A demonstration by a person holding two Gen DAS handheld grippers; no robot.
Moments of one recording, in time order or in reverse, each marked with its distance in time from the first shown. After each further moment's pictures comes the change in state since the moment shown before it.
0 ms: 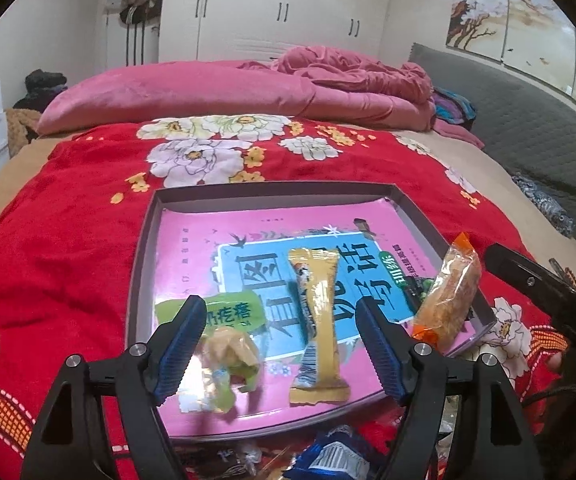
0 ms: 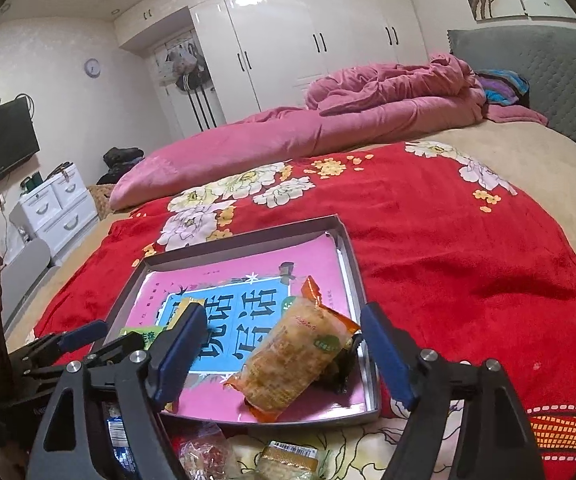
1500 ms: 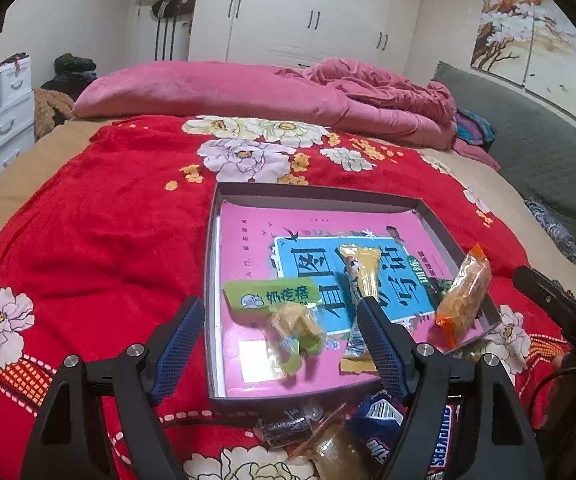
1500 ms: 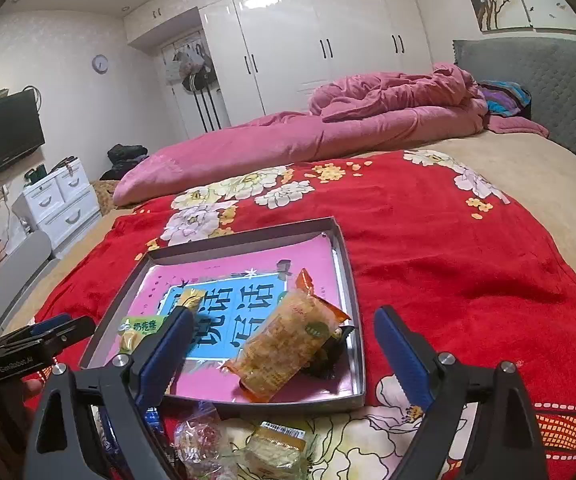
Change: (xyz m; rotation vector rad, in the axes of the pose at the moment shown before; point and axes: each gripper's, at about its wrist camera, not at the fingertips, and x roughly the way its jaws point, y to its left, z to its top) left arm -0.035 0.039 -0.012 -0.081 -0.017 0.039; right arm -0.018 0.001 -0.007 -0.053 -0.018 0.002
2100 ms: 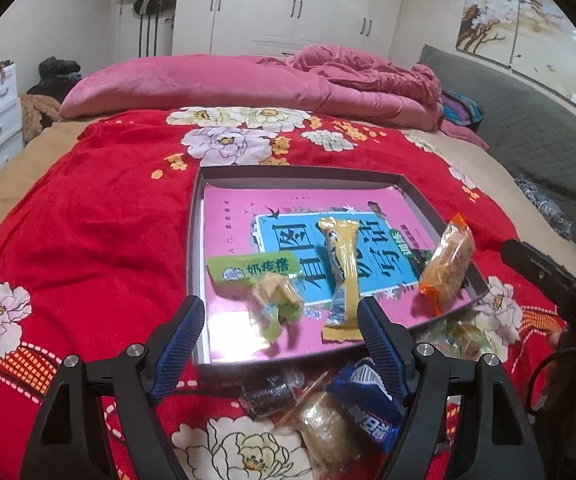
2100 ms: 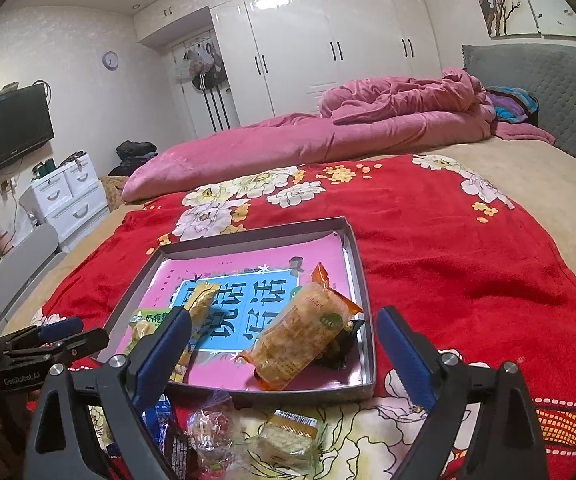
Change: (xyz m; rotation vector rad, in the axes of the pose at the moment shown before) left arm -0.011 -0.014 -0.014 0.057 0.041 -0.019; right arm -0.011 0.009 -0.006 -0.024 -0.002 0.021
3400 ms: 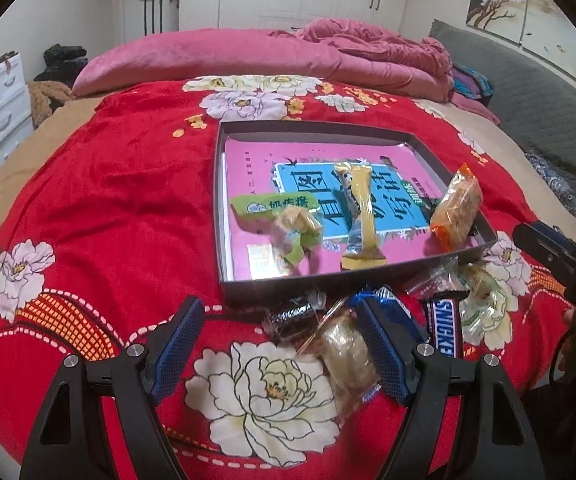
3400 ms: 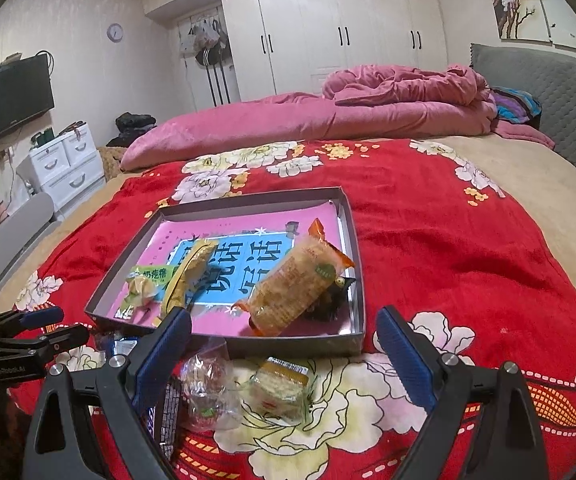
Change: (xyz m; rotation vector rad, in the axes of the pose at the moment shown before) left arm -0.016 0.008 -0.031 0.006 0.104 0.048; right arm -0.015 0.006 -0.022 -0.066 0.083 -0.036
